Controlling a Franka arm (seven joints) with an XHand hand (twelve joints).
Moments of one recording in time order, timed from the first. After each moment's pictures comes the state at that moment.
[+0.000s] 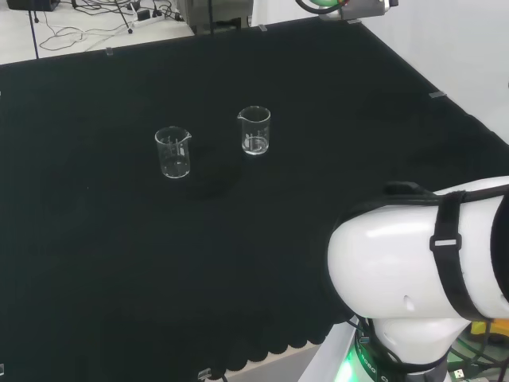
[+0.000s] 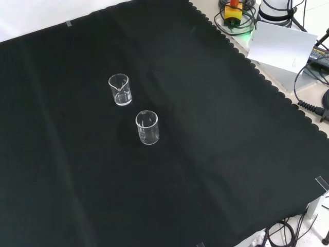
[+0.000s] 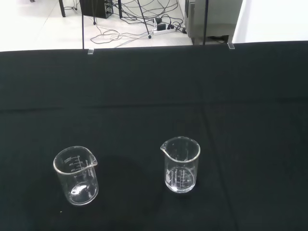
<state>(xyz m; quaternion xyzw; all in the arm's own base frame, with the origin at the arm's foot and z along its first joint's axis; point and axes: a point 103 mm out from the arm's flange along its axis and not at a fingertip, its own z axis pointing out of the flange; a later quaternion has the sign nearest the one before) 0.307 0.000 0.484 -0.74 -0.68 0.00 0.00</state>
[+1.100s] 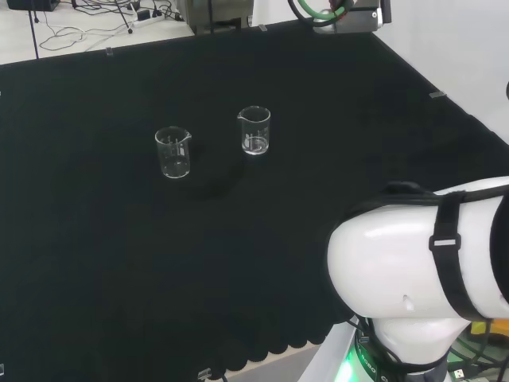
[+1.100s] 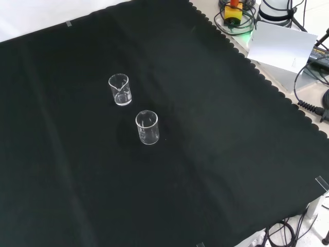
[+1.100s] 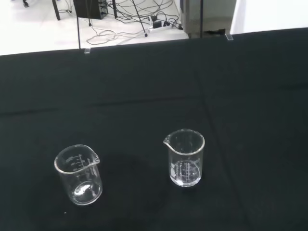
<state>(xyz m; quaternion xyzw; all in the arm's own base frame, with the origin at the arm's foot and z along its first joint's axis) 0.311 0.000 0.462 -0.75 -0.66 -0.01 0.02</state>
